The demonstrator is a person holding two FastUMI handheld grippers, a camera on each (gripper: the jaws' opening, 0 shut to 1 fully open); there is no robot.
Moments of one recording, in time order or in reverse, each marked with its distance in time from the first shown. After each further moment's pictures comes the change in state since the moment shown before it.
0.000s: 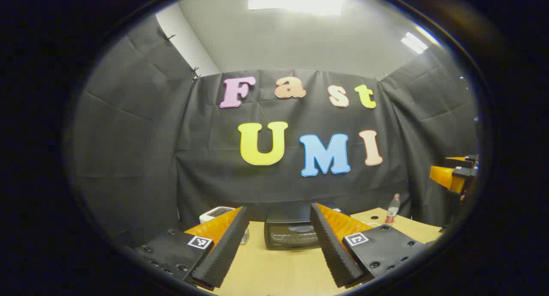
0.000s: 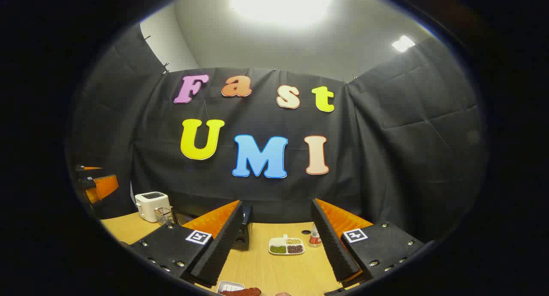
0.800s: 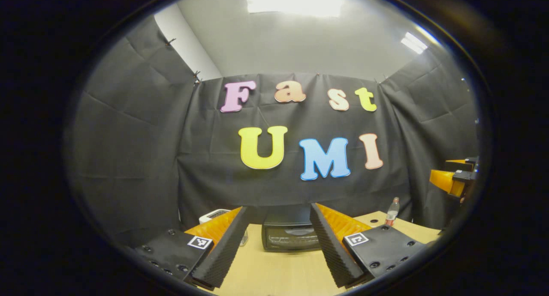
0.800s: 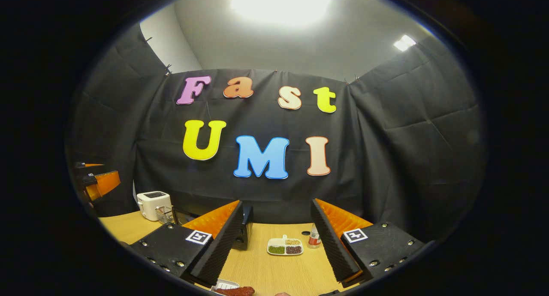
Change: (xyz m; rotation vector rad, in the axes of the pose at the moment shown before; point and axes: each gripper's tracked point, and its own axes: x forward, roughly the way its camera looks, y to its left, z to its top) left arm -0.009 -0.019 0.003 -0.015 -0.014 0.025; right arm -0.003 -0.016 -0.003 0.003 -0.001 0.033
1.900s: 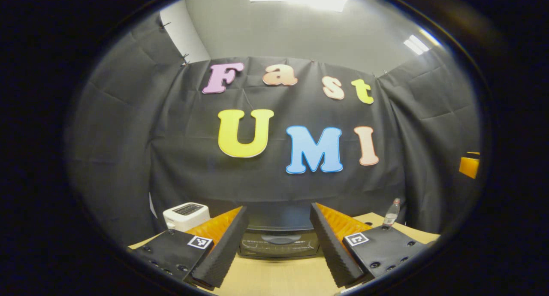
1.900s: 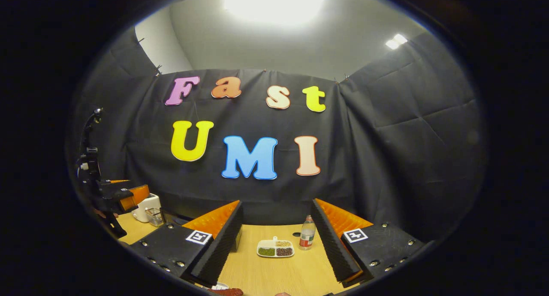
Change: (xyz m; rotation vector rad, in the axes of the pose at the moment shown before) left arm 0.150 -0.048 -0.070 -0.050 0.059 -0.107; right arm 0.020 -0.033 -0.003 0.007 -0.008 -0.099
